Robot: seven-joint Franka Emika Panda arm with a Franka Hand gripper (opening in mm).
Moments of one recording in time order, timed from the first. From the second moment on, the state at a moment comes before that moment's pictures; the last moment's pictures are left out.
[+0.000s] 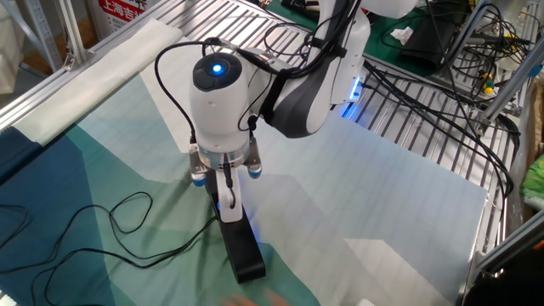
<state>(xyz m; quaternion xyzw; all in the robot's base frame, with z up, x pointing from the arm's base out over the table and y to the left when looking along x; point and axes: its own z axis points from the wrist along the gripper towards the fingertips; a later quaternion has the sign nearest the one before) 0.544 -0.010 0.132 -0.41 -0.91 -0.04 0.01</state>
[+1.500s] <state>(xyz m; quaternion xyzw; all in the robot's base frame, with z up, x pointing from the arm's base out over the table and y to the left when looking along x) 0.548 -0.019 0.125 -0.57 -0.82 -0.04 0.03</state>
